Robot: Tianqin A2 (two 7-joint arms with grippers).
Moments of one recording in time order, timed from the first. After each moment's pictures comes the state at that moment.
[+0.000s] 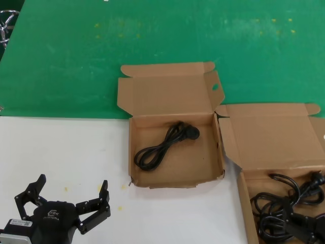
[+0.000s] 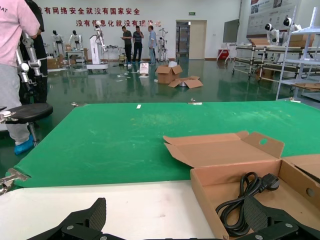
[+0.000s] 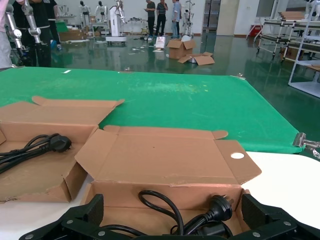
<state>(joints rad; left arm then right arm) 0.00 -0.30 1.60 -1.60 -1.80 0.00 0.00 0.02 0.29 -1.59 1.60 1.77 -0.02 0.02</state>
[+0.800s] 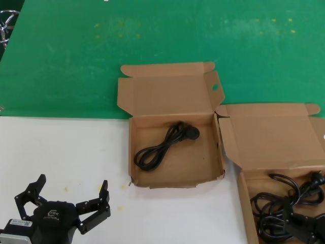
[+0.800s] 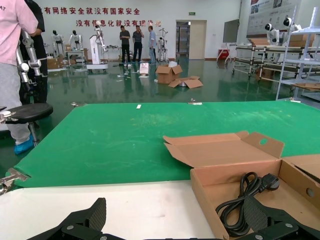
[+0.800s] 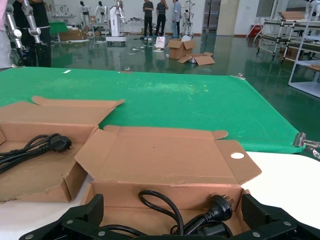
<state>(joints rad) 0.00 -0.30 1.60 -1.60 -1.80 0.00 0.00 0.02 0.29 -1.59 1.60 1.77 -0.02 0.02</state>
